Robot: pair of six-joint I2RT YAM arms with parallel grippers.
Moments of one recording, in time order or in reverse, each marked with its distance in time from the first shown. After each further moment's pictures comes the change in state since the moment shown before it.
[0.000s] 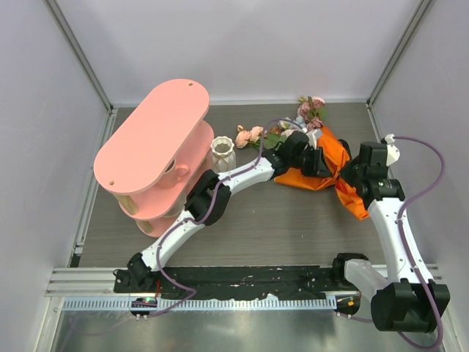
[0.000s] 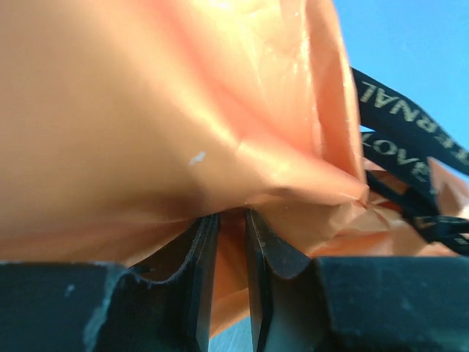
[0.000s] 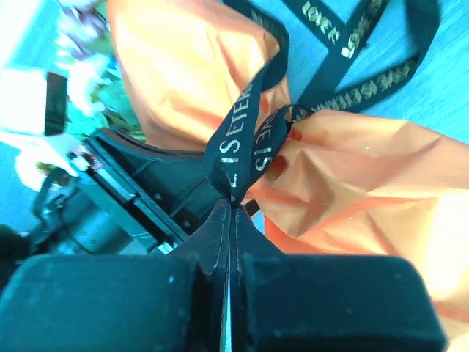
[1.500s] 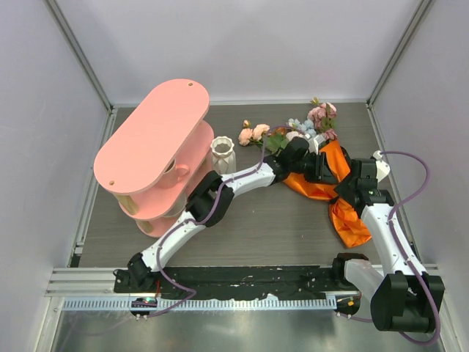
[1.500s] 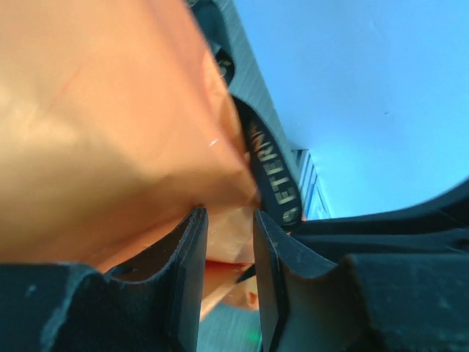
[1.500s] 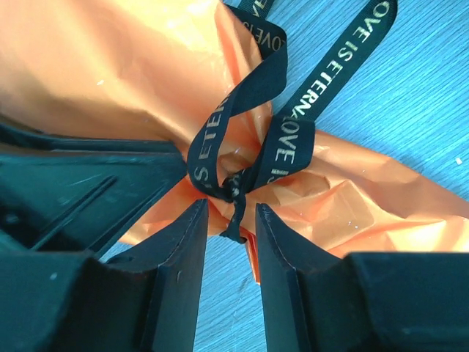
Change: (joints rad) left arm -0.013 -0.030 -0.085 0.164 0.087 -0.103; right arm -0.009 -0.007 -0.177 0.035 0.090 -0.103
